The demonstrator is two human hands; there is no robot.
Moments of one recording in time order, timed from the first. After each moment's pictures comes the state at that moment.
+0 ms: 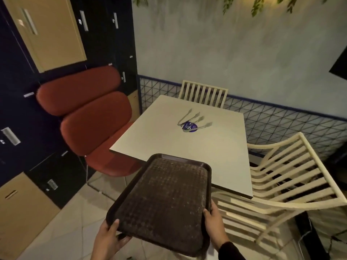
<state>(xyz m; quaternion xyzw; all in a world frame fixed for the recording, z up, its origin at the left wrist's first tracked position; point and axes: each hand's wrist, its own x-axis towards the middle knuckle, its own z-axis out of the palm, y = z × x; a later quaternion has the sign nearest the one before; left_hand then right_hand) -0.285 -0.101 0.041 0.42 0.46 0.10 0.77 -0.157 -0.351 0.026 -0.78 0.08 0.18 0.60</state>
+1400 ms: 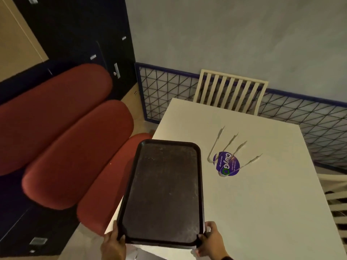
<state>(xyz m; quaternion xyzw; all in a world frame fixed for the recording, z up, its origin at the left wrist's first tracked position) 0.065 0.174 -0.114 0.85 0.42 0.04 0.32 0.174 -0.099 -0.052 -0.79 0.19 0.33 0.49</state>
